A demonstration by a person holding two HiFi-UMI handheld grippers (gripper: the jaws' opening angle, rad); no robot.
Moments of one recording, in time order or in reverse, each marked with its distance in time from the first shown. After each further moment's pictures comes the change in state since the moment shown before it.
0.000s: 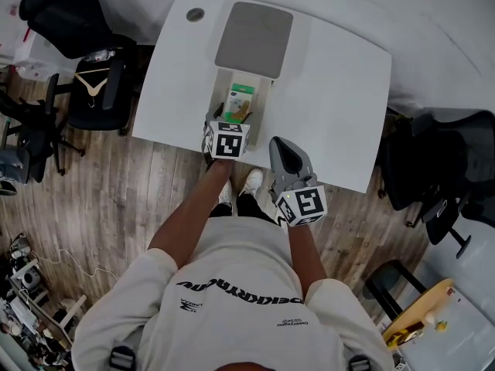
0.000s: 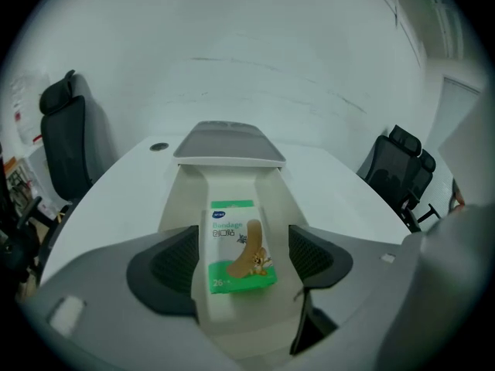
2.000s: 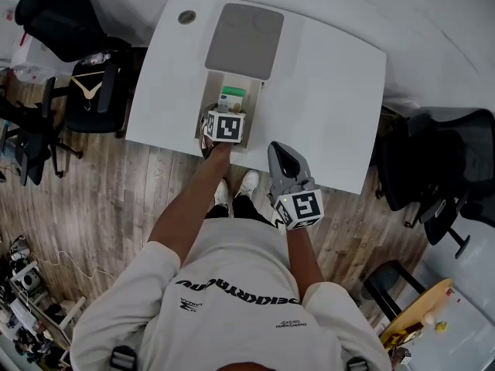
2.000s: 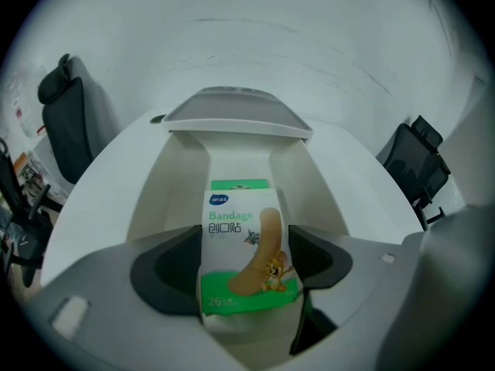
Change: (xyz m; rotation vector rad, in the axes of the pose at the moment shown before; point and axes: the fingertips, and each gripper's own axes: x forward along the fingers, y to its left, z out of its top) left arm 0.044 0.008 -0.022 -0.044 0.194 0.062; right arm -0.015 -0.020 -0.011 -0.021 0.029 -0.012
